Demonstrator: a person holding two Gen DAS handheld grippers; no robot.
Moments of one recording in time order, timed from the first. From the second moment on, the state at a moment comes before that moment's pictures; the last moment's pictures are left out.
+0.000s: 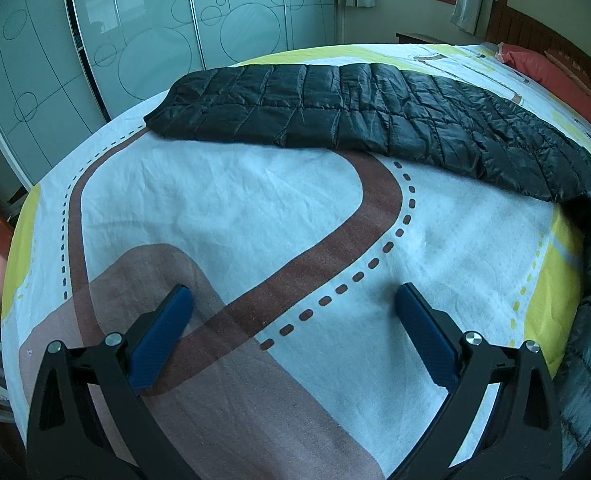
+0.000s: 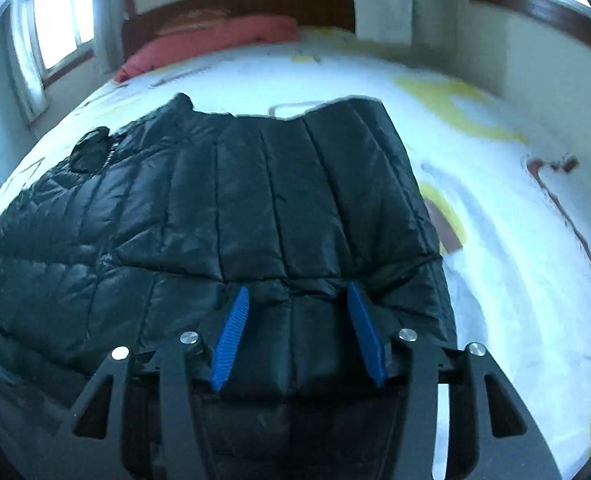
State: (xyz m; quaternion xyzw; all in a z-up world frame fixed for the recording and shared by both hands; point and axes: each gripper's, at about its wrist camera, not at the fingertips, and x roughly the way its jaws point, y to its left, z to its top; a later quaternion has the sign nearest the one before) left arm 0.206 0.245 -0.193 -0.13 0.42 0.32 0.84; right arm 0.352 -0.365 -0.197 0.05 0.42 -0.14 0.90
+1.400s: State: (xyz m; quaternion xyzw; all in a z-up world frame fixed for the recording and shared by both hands) left arm 0.217 0.356 -0.181 -0.33 0.32 0.27 0.85; right arm 0.408 -0.293 -0.218 0.02 0.42 -0.12 0.90
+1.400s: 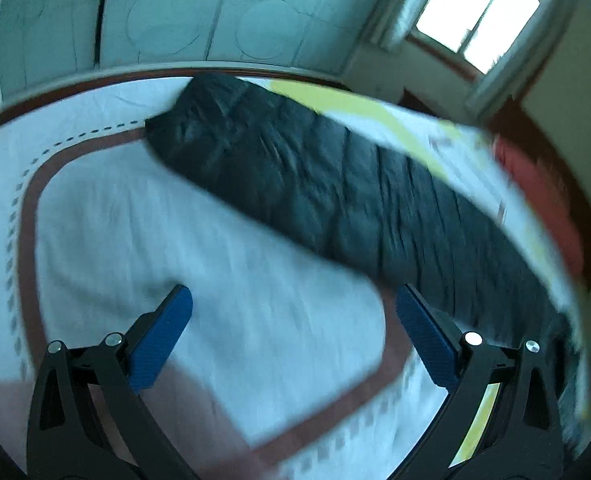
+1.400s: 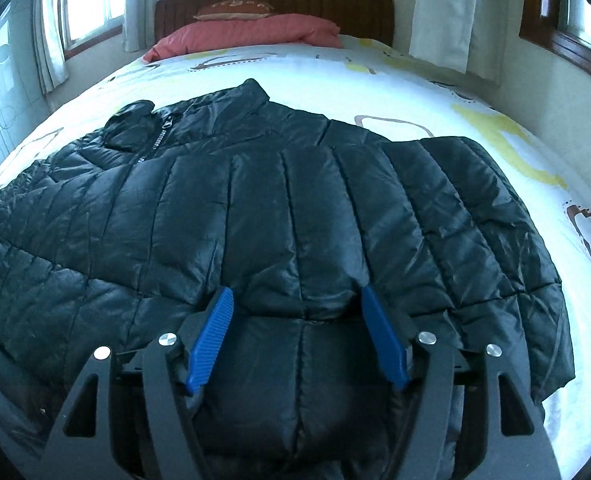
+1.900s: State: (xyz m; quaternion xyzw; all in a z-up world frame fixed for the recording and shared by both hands) left arm 0.233 0.457 -0.176 -0.40 0.24 0.34 0.81; right arm 0.402 -0.288 -0.217 0.01 0.41 -0.13 0.90
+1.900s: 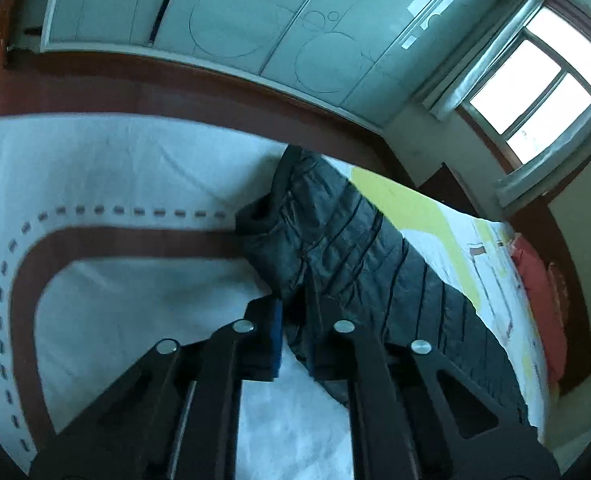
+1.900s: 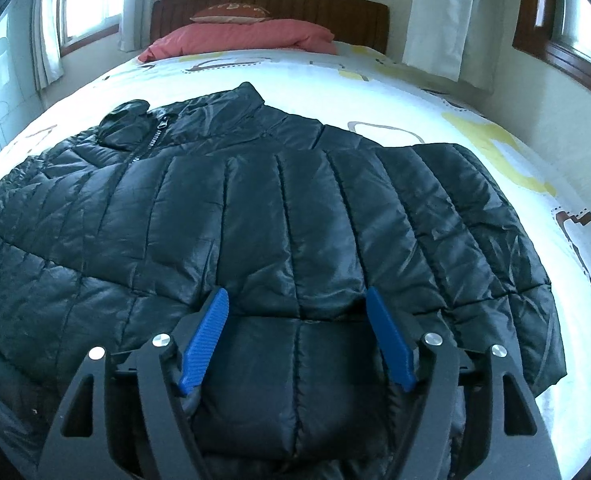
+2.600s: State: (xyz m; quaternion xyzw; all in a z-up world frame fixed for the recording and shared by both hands) left arm 0.367 0.052 -0.087 -0.05 0.26 0.01 0.96; right arm 0.401 -0.290 -0.215 0.01 0.40 -0.13 0.90
